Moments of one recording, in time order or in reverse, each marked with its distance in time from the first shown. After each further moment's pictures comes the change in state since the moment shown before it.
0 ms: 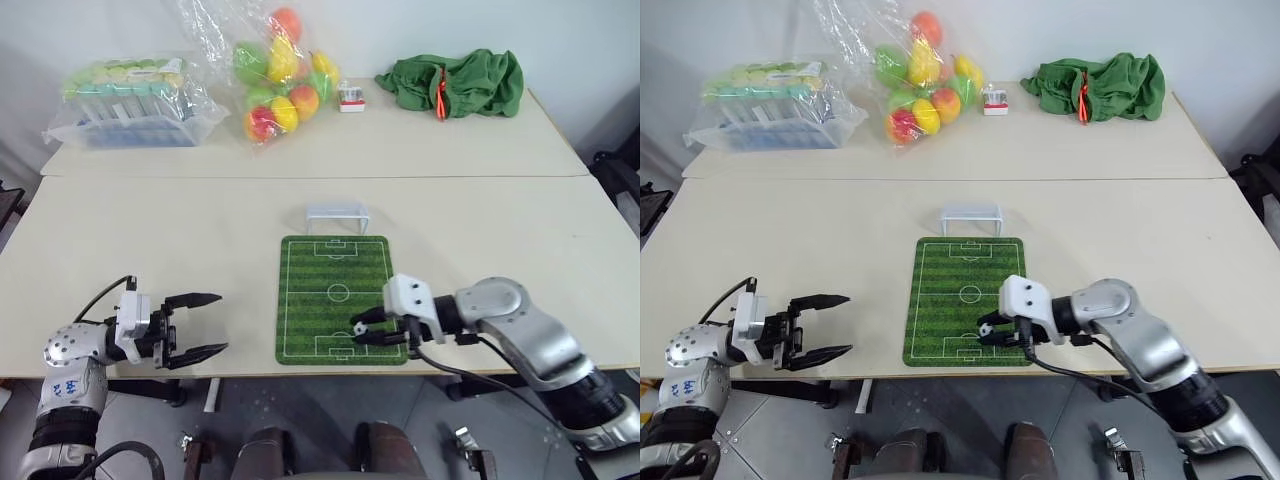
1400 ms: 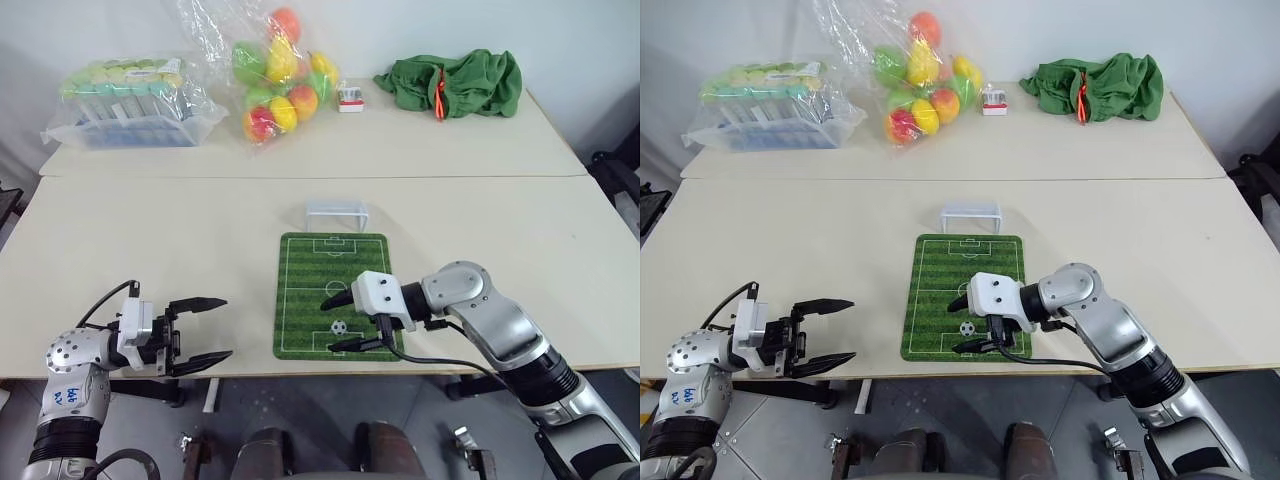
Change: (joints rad) left arm 0.024 -0.020 0.010 -0.078 -0.002 0.020 0.010; right arm -0.106 0.089 0.016 0.002 -0.089 -0.047 0.068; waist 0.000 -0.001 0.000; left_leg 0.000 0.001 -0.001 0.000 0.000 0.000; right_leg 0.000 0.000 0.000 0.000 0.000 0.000
